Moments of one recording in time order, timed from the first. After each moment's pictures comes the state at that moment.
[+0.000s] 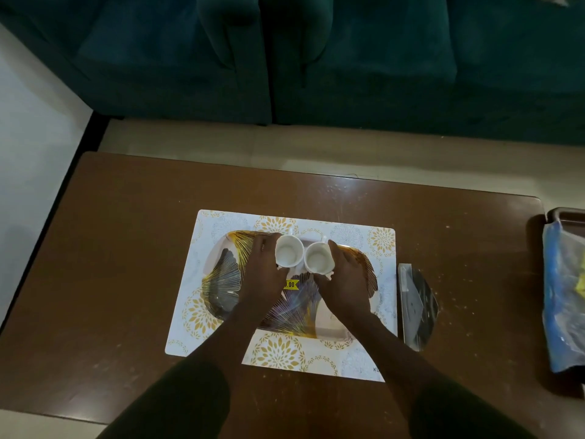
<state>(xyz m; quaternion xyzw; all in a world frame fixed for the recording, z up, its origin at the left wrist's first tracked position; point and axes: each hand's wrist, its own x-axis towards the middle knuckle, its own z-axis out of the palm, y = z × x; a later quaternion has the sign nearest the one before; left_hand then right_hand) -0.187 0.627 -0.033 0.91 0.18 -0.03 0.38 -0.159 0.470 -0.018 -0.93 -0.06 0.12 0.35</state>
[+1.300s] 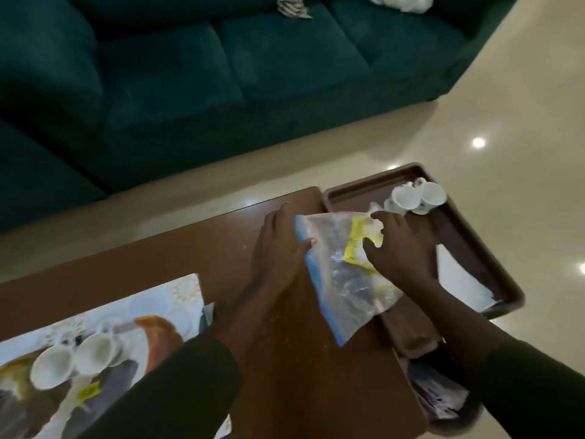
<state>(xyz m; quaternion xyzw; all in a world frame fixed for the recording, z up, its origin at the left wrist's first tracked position) -0.030 0.236 0.012 0.91 -0.03 -0.06 0.40 -0.064 0.021 0.038 -0.95 0.15 0.01 0.28</state>
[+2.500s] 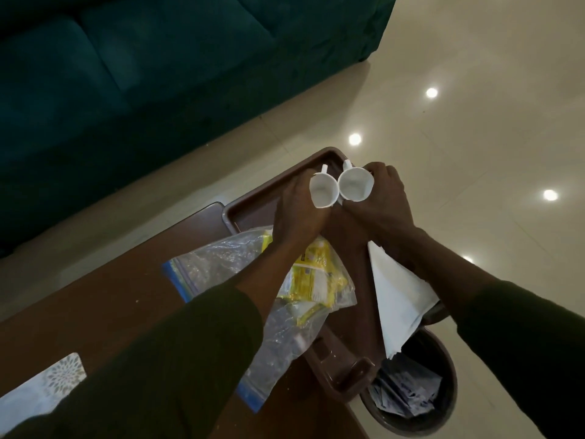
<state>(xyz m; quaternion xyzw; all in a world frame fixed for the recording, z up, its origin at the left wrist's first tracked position) 0.046 -0.019 -0.020 0.89 -0.15 -0.07 0.43 -0.002 -0.170 -0.019 -0.92 0.24 -0.09 0.31</state>
